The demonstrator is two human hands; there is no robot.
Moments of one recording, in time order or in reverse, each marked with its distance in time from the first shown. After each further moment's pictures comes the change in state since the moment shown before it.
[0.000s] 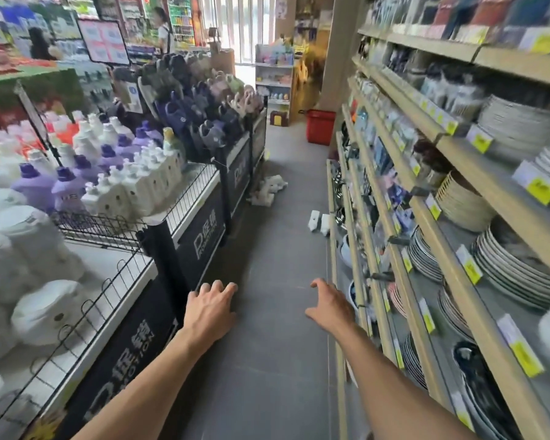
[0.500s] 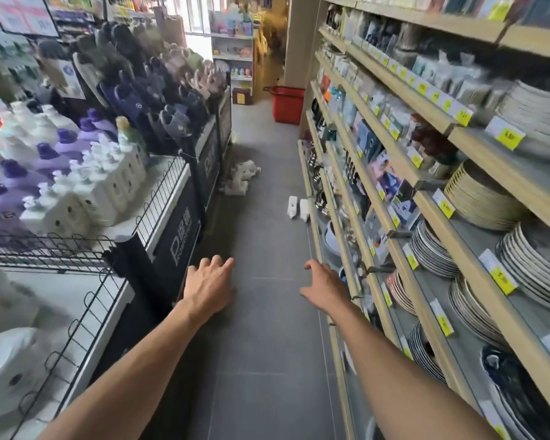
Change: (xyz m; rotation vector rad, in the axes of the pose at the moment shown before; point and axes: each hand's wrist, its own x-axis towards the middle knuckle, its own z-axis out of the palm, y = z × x) left_hand 0.155 -0.052 -0.023 -0.012 0.005 0.165; right_hand 0.106 -0.062 -0.004 0.000 0.018 0.107
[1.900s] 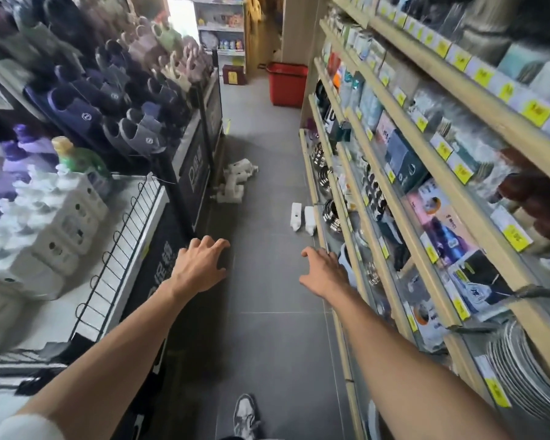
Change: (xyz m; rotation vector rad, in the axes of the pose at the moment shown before) left_hand 0.424 -0.064 -0.005 -0.024 -0.088 0.049; right_hand 0.406 -0.033 -0.049 -0.079 -0.054 -0.001
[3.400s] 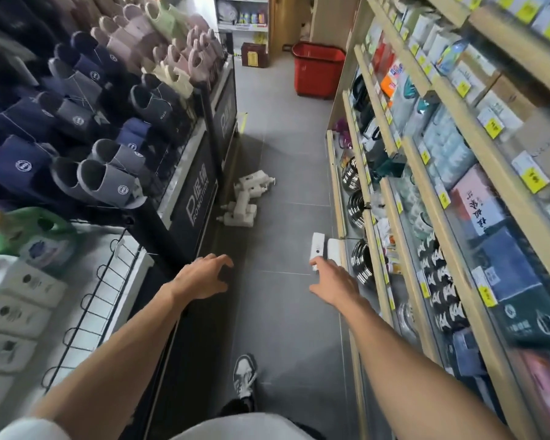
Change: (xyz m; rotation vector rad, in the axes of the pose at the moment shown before) left_hand 0.454 -0.102 -0.004 -0.192 -0.331 -0.015; right_hand 0.468 -0.025 -0.055 -0.020 -0.159 0.001
